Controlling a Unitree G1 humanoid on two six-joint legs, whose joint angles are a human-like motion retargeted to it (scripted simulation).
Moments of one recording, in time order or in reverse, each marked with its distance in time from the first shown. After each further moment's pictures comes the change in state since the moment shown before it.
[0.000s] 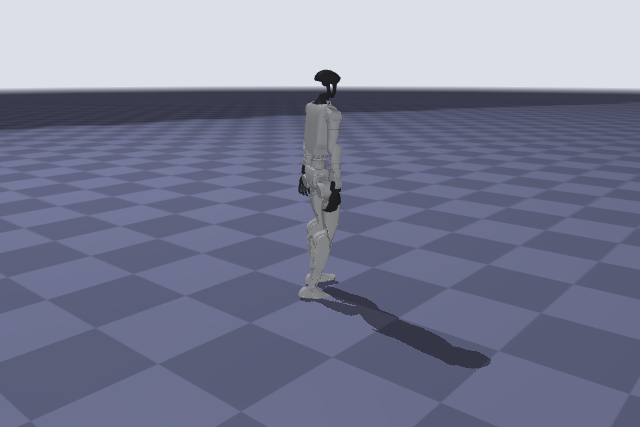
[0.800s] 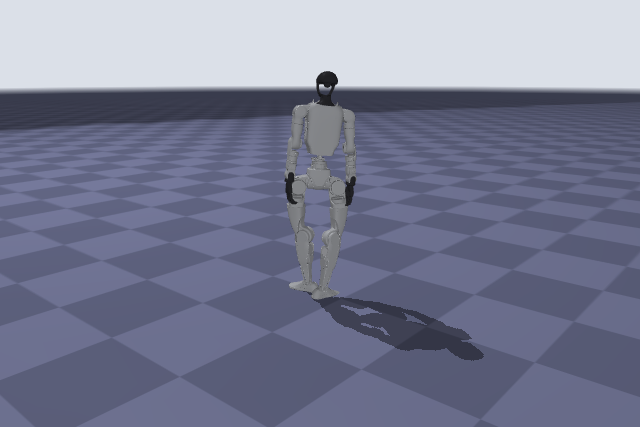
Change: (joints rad) left arm 0.013 -0.084 -0.013 0.053 -0.023 -0.037 0.034; right arm 0.113 0.040 -0.033 -0.097 0.006 -0.024 -0.010; waist 0.091 0.039 -0.082; left_leg 0.100 0.061 0.896 -0.079 0.019 -0.094; right_leg 0.139 -0.136 -1.005 0.001 -0.152 0.141
